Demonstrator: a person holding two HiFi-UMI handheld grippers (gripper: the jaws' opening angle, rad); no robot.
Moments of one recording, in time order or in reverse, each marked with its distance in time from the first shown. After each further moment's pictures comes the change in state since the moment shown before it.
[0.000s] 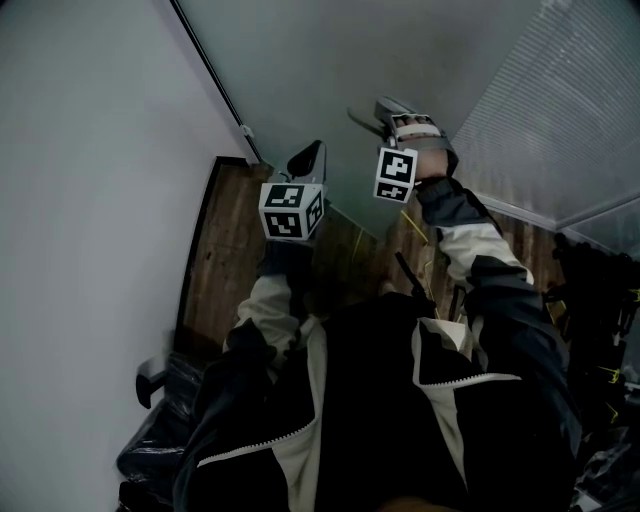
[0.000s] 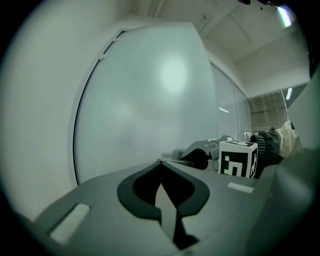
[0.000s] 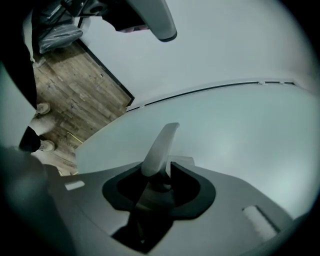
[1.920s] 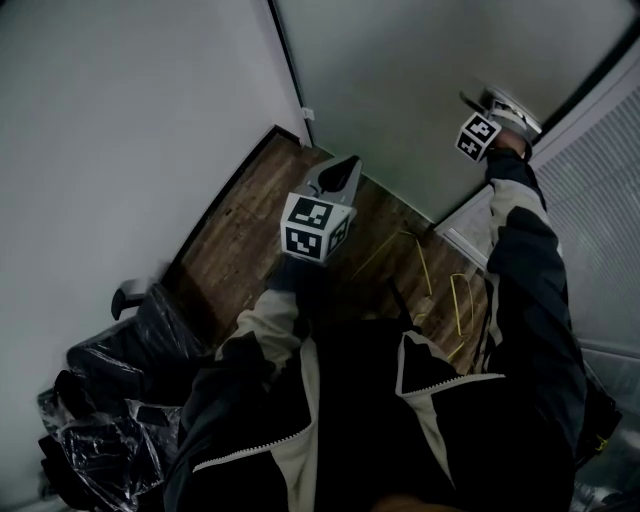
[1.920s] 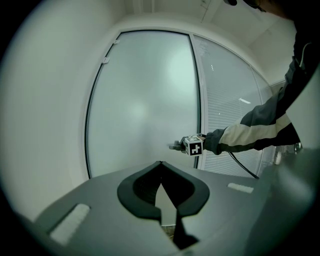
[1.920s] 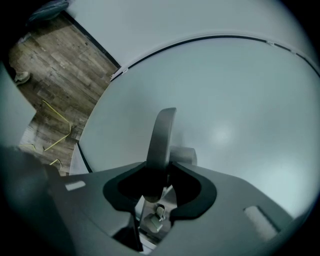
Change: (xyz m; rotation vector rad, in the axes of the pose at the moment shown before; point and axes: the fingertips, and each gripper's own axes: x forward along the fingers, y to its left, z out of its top) left arm 0.071 -0.026 0.017 0.004 0.026 0.246; right arm 0.258 -0.124 -0.189 -0.007 0.153 -0.021
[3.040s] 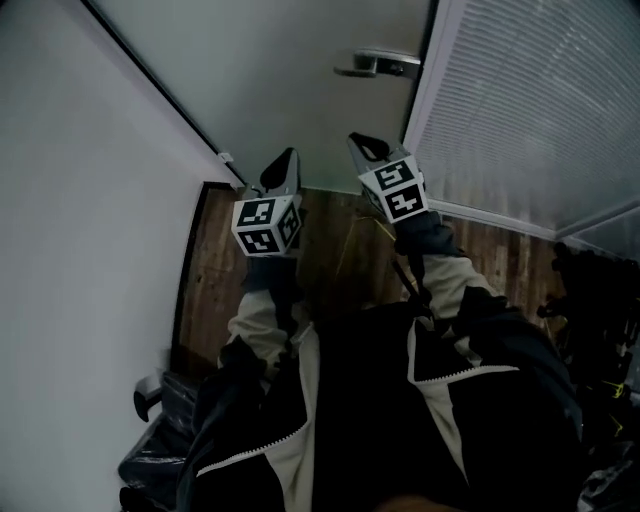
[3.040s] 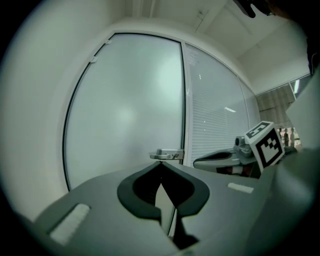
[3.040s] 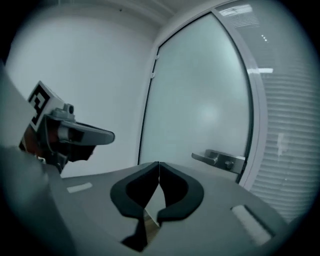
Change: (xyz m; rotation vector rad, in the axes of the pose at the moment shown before) left arm 0.029 -0.034 0.022 -0.007 -0.073 -0.161; right arm -0.291 0.051 0.063 1.243 -0.724 0.262
